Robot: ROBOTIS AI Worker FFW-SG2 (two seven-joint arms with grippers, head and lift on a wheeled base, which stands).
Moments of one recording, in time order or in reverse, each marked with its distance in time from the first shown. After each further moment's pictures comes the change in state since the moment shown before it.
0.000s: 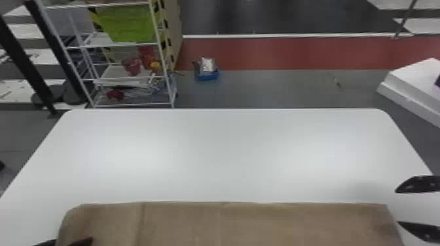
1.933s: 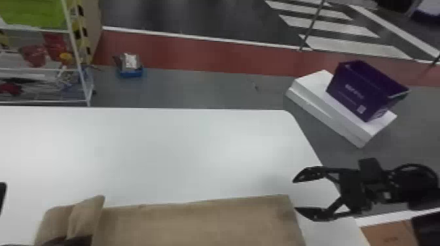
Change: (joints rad) left arm -0.019 0.000 -0.660 -0.376 -0.071 0.530 0.339; right arm -0.014 -0.009 0.015 0.060 -0.037 -0.101 0.000
